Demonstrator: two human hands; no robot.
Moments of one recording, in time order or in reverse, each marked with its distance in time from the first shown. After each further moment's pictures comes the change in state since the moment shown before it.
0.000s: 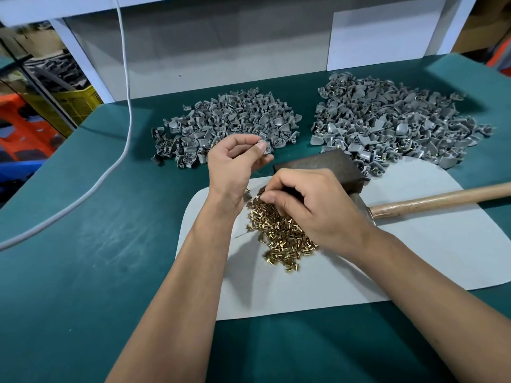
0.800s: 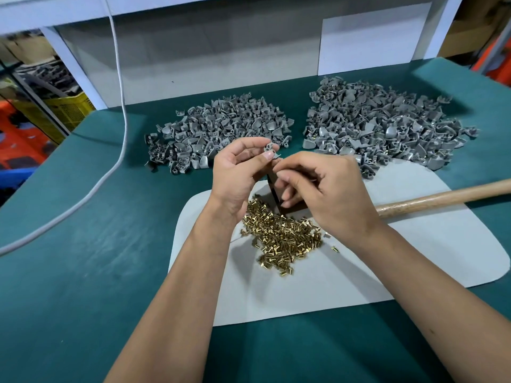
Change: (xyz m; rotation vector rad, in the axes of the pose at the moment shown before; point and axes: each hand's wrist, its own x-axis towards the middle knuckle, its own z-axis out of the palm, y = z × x) left_hand -0.010 0.002 0.009 -0.066 -0.221 -0.003; right_hand 0.000 0.021 -0.011 0.246 0.229 0.107
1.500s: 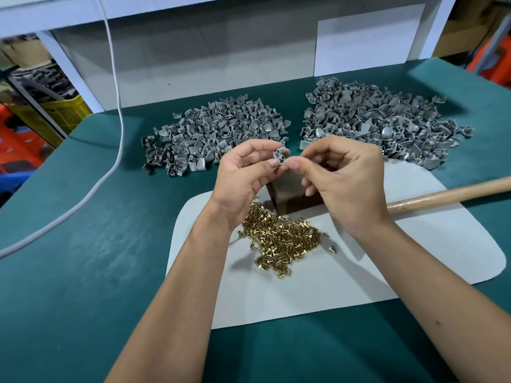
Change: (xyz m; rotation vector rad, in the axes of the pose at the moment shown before) left_hand 0.000 -0.004 -0.001 -0.064 -0.231 -0.005; right_hand 0.004 0.002 -0.012 0.131 0.270 0.077
